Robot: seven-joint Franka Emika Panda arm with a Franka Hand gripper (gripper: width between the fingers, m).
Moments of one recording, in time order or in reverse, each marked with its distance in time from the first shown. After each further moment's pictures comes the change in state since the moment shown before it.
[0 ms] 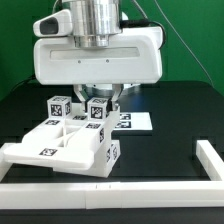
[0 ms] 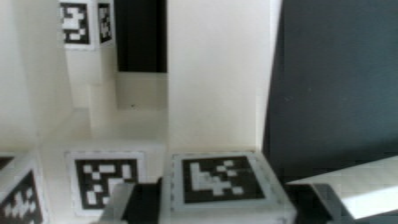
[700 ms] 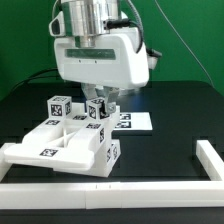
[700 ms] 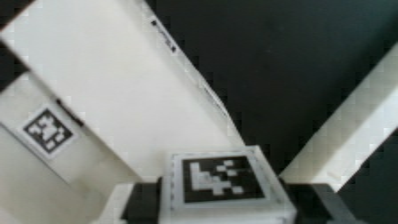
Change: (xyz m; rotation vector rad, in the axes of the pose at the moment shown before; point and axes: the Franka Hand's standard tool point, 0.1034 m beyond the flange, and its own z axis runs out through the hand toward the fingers) arm 0.001 -0.003 0.000 0.038 0.000 0.724
